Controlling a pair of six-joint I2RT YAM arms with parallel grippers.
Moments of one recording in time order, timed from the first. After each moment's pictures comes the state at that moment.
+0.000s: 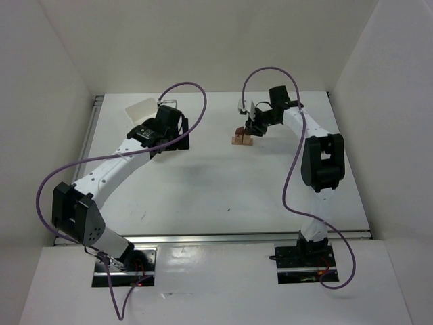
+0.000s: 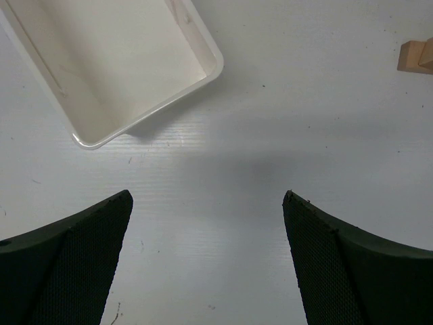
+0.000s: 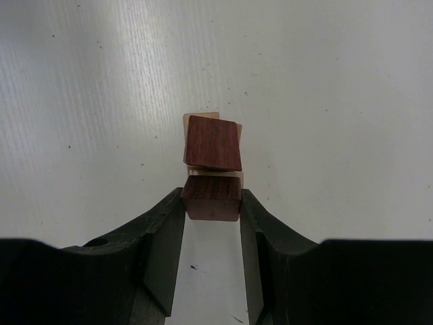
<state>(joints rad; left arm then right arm) -0.47 1.51 1.35 -0.66 -0.35 -0.42 0.16 2.06 1.70 -0.63 -0.73 -1.11</state>
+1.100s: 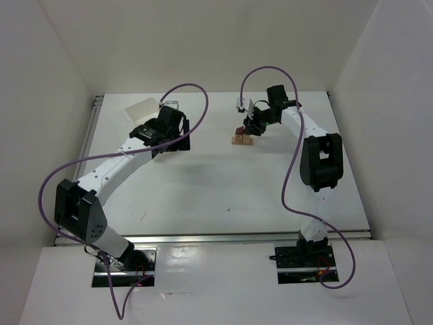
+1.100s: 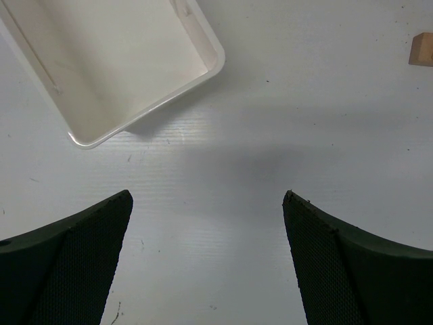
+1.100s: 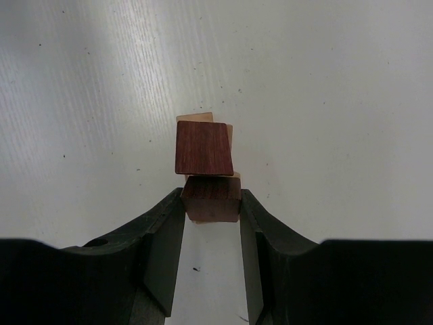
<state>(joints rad) -0.47 1.54 1.35 -0.66 -0.35 -0.42 0.17 2.08 1.71 -0.61 -0.68 -1.04</state>
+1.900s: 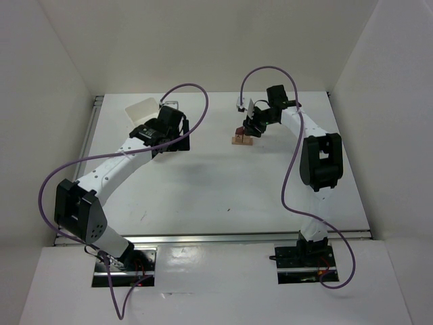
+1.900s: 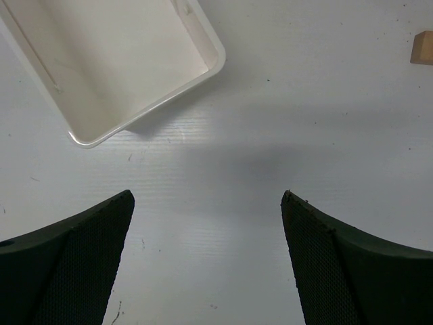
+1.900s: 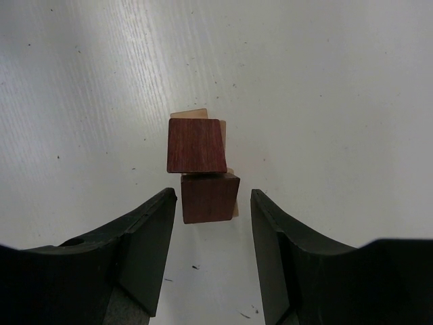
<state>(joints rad) -0.47 1.54 1.35 -0.67 -0.35 -0.42 0.17 2.08 1.71 -0.61 -0.66 -1.01</state>
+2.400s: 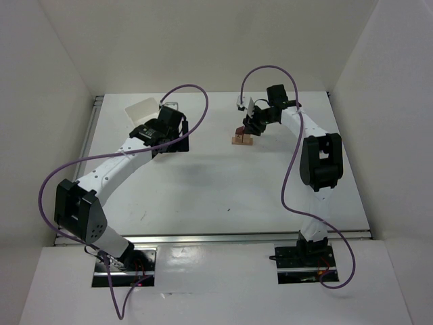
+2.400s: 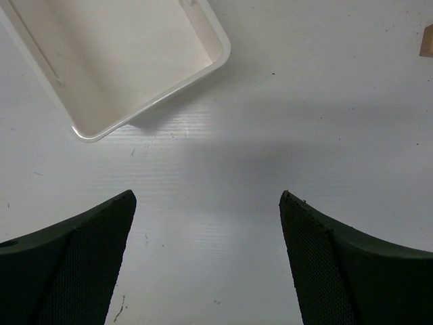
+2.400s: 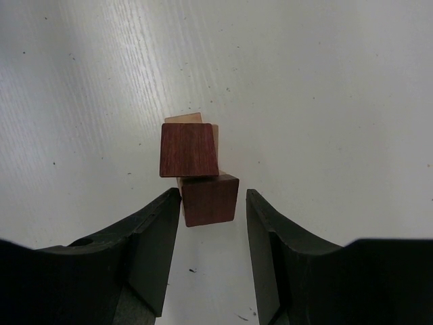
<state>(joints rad) -0.47 1.54 1.35 -0.69 -0.35 -0.42 0.17 2.08 1.71 -0.58 -0.66 -0.99</state>
